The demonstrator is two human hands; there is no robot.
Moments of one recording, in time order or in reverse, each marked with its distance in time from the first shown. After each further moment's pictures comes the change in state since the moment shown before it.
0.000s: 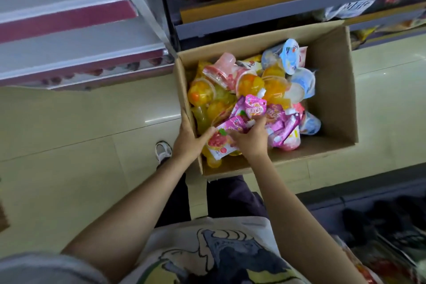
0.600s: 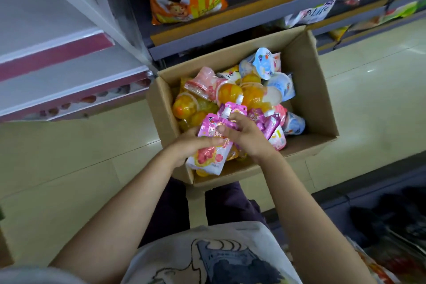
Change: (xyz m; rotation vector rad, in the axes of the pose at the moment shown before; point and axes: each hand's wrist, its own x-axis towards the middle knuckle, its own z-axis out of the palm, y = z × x) left_hand -0.016 0.068 -0.008 -0.303 -0.531 -0.070; right_hand -0.009 -0.023 -0.061 0.426 -0.417 -0.116
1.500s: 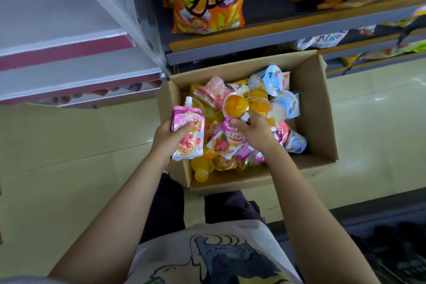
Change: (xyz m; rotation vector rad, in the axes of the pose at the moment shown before) left_hand -0.010 -0.008 -0.031 -0.225 0.569 0.163; right_hand 0.038 -0.026 -0.025 -0.385 0.073 -0.057
